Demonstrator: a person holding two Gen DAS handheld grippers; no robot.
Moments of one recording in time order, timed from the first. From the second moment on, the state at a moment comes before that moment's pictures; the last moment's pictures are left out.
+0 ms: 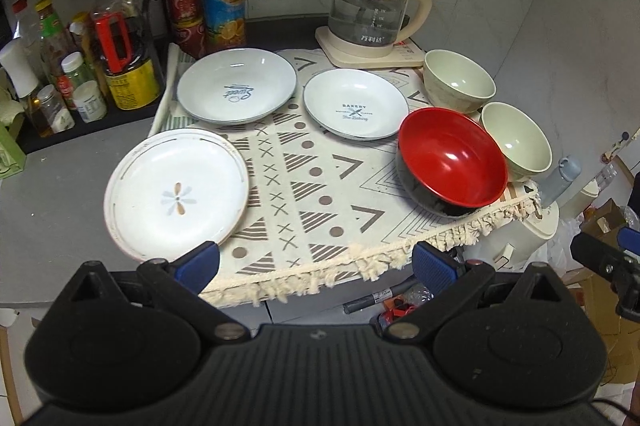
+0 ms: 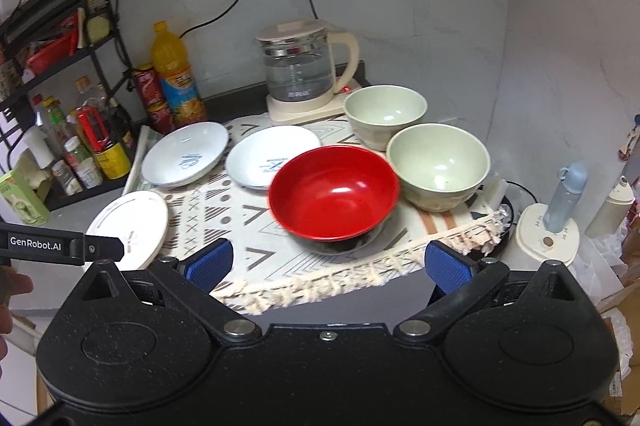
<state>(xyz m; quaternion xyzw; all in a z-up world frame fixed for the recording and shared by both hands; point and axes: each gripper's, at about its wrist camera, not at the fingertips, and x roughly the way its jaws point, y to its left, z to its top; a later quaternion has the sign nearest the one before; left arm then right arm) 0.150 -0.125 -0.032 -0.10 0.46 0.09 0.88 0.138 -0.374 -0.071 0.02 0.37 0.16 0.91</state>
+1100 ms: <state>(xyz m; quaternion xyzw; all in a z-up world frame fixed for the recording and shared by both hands) 0.384 -0.228 -0.068 -0.05 0.49 -0.06 0.87 0.279 -0.441 -0.136 0.08 0.42 0.00 0.91</state>
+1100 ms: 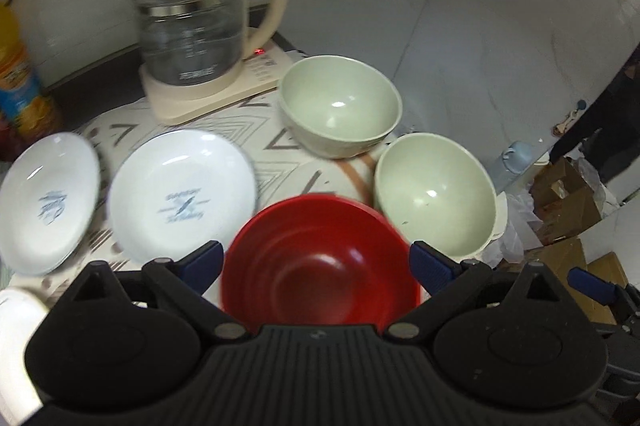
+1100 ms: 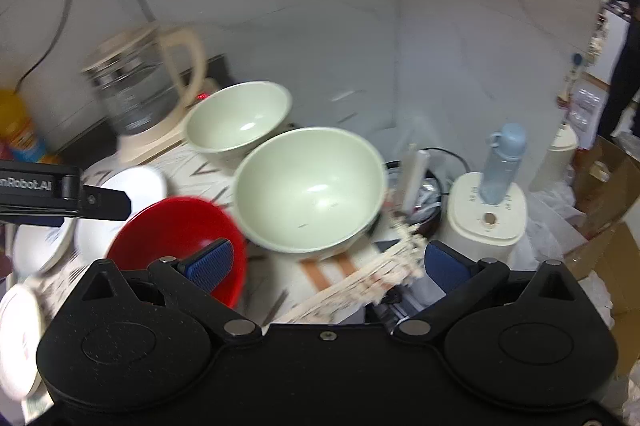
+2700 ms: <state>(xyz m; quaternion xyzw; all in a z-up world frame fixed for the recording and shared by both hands) 0.525 -0.302 -0.164 -0.05 0.58 -0.15 0.80 0.369 -0.480 -0.216 0.20 0.48 -0.07 0.86</state>
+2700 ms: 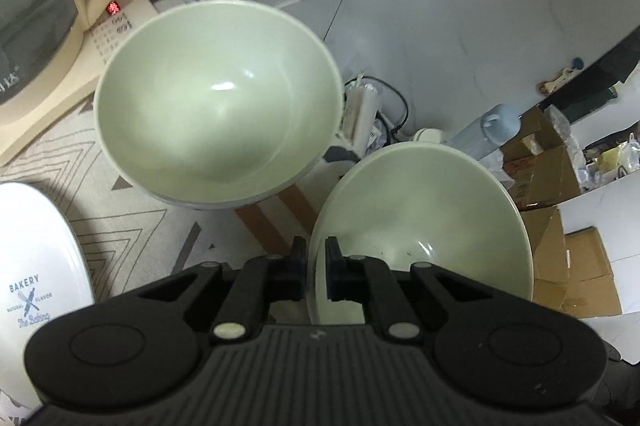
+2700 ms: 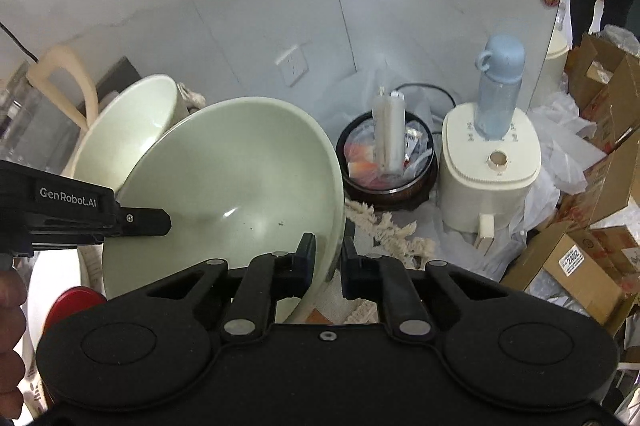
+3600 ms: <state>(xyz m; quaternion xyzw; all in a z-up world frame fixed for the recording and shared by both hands) 0.421 -0.223 -0.076 -0.15 0.50 -0.05 0.85 0.338 -0.442 -0.140 0.15 0.42 0.08 0.89</state>
